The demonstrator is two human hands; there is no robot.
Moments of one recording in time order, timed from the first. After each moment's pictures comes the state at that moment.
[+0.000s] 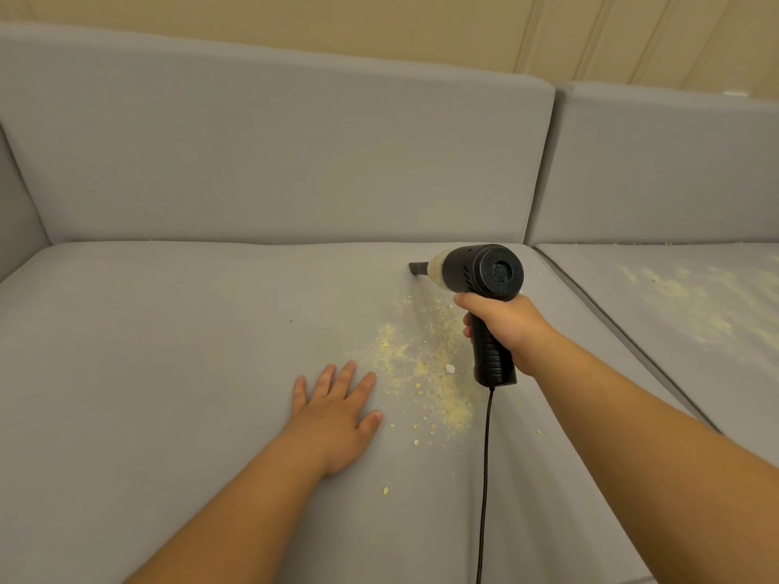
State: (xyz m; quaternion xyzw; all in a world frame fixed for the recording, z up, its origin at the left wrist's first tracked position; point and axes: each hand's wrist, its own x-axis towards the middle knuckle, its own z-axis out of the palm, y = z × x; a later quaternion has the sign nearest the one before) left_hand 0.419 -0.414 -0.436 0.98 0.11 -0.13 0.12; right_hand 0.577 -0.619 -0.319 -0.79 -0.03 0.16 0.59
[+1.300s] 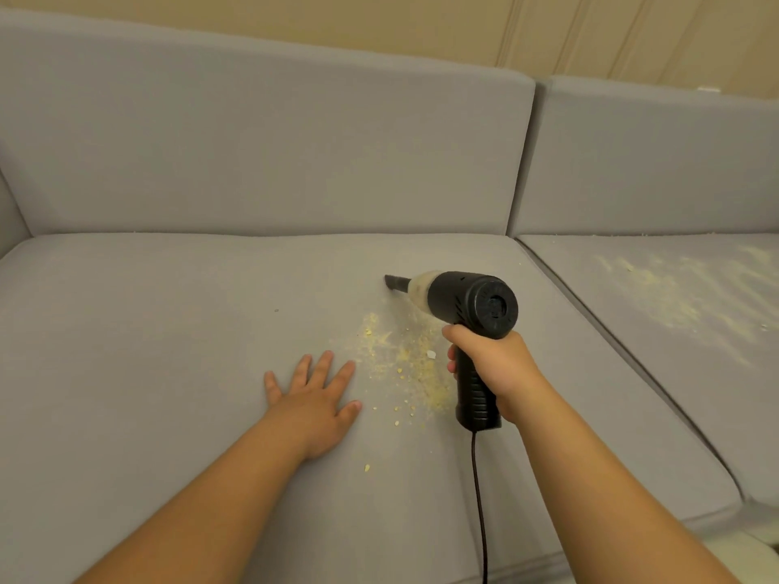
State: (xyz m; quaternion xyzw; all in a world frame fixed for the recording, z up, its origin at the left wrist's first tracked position) left_hand 0.413 -0.416 -0.431 0.97 0.14 -0.17 0.10; right_hand 0.505 -0.645 -0.329 -0.77 0.00 0.16 0.61
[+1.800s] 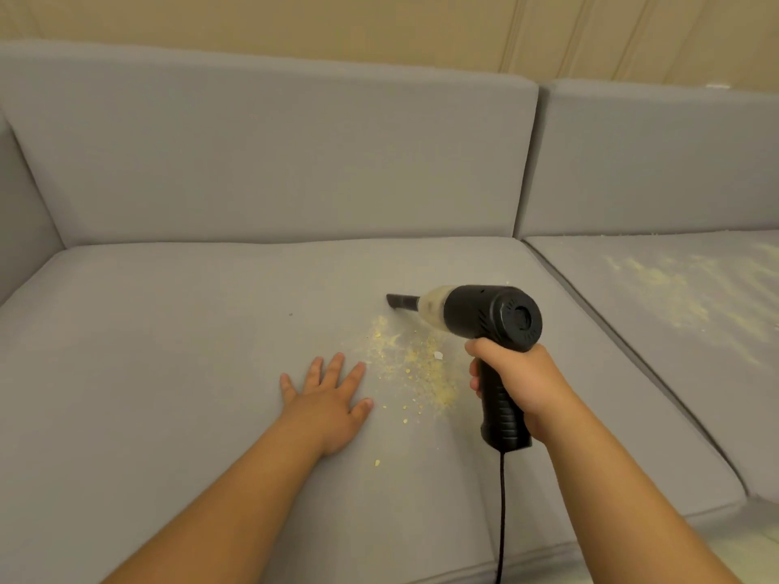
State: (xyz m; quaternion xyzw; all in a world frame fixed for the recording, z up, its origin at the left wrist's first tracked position) left_hand 0.408 -0.423 -0.424 0.97 0.15 -0.18 0.09; right_hand 0.484 -0.671 -0.317 -0.76 0.01 0.18 0.63
